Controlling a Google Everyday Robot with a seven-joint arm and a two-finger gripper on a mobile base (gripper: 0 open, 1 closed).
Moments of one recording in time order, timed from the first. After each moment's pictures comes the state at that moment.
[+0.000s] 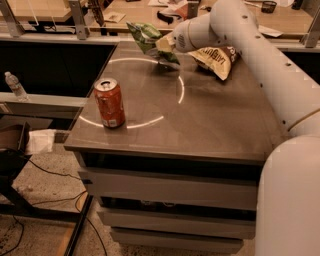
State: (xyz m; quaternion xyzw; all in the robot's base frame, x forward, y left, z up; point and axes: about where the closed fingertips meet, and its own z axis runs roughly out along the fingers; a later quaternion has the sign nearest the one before) arm 0.823 -0.015 0.928 -0.37 0.76 0.19 0.50
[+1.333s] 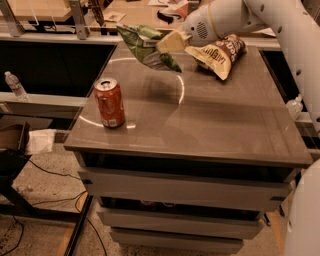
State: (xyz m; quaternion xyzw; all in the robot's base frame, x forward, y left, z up) arm 0.698 -0.019 0.972 -0.47 0.73 0.30 0.40
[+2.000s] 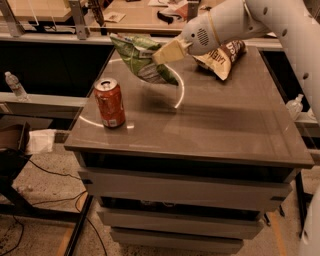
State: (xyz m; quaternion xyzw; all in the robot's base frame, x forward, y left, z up) arm 0.654 -0.010 0.964 -0.48 0.73 0.34 0.35
